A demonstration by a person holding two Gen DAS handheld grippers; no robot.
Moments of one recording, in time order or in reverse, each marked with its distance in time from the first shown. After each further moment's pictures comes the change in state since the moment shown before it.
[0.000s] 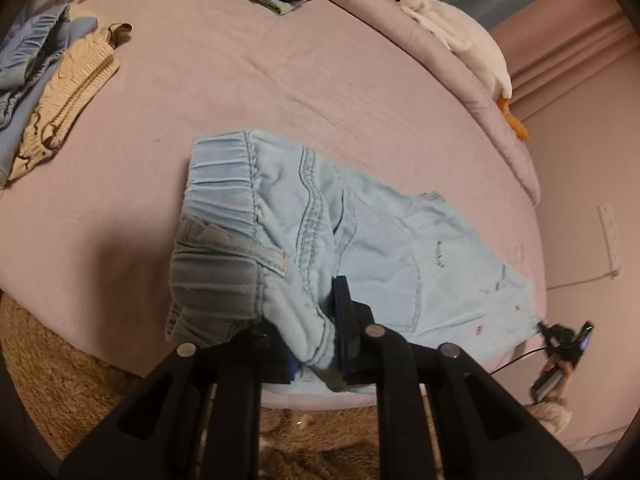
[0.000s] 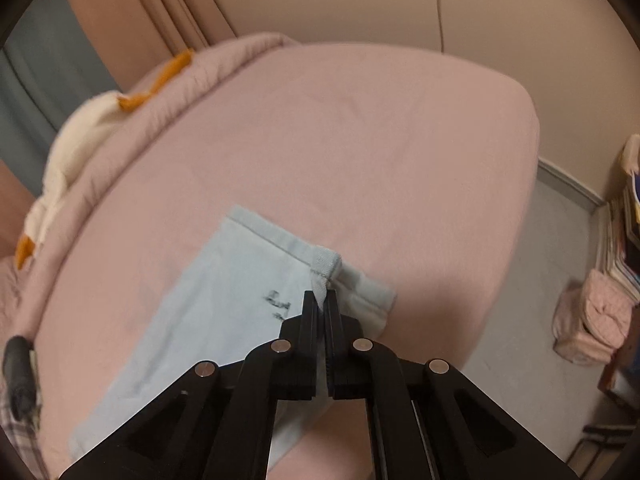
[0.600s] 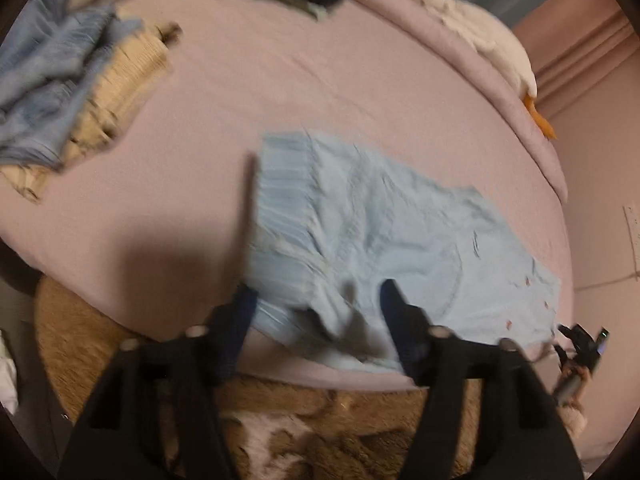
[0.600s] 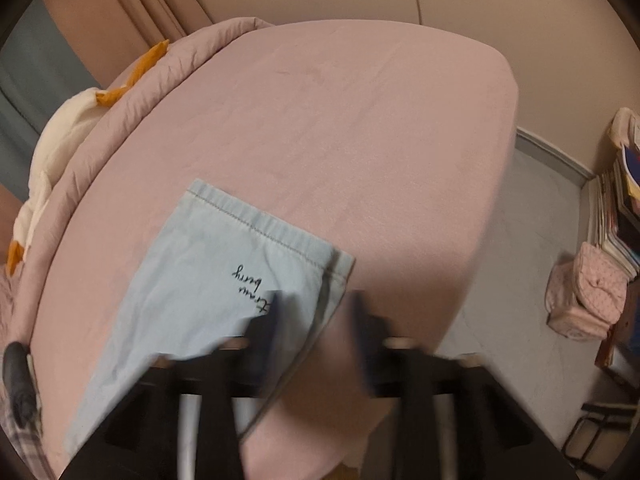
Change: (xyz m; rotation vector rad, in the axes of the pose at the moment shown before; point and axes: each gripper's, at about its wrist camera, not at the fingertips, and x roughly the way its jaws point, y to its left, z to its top) left arm -0.019 0.014 -0.010 -0.002 -0.051 0.112; right arm 0.011 -0.030 -0.022 0.056 0.089 -0.046
